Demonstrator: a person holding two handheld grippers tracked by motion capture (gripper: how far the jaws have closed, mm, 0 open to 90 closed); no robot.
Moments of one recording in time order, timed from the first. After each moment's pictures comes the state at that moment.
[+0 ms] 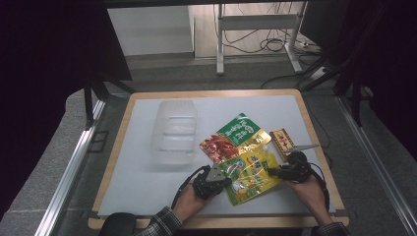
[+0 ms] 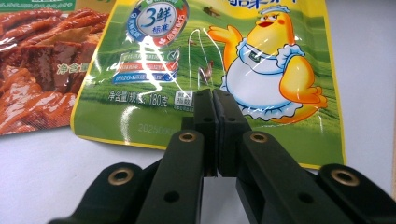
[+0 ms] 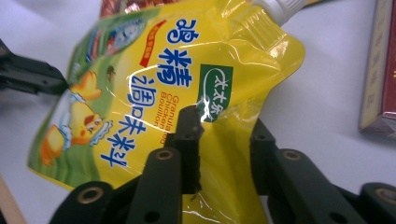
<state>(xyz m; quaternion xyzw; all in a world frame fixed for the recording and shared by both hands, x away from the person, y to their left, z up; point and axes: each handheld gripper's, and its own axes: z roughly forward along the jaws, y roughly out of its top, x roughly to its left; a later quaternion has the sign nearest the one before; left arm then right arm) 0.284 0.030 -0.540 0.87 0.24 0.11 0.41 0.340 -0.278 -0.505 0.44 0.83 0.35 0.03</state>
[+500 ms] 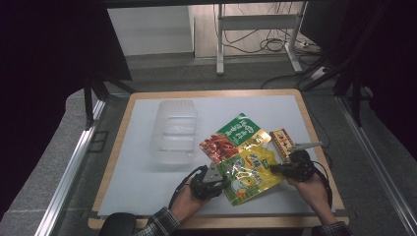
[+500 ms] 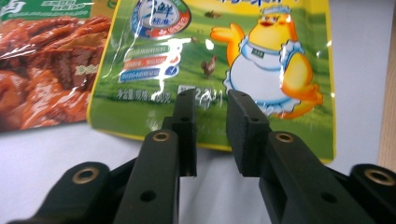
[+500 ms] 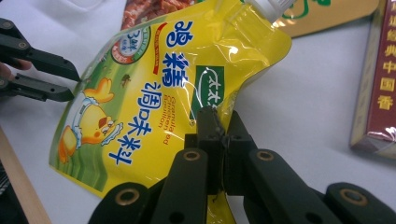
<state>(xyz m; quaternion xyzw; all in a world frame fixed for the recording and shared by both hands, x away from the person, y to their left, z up) 0.277 0.038 -0.532 0.87 0.24 0.12 0.41 0.337 -0.281 -0.490 0.42 0.83 0.37 0.04</state>
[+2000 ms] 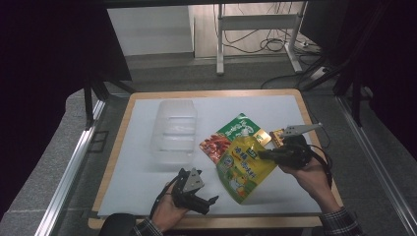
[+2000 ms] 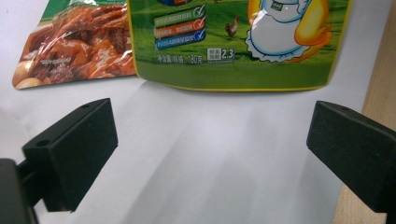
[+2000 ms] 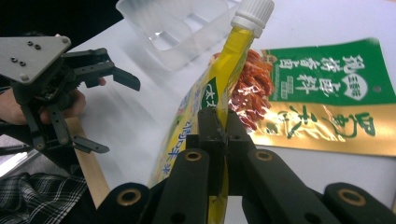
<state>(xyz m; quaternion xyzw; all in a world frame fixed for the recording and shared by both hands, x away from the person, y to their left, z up) 0.249 0.081 -0.525 0.85 0.27 0.16 0.42 0.328 -0.237 -0.402 0.31 0.85 0.43 0.04</state>
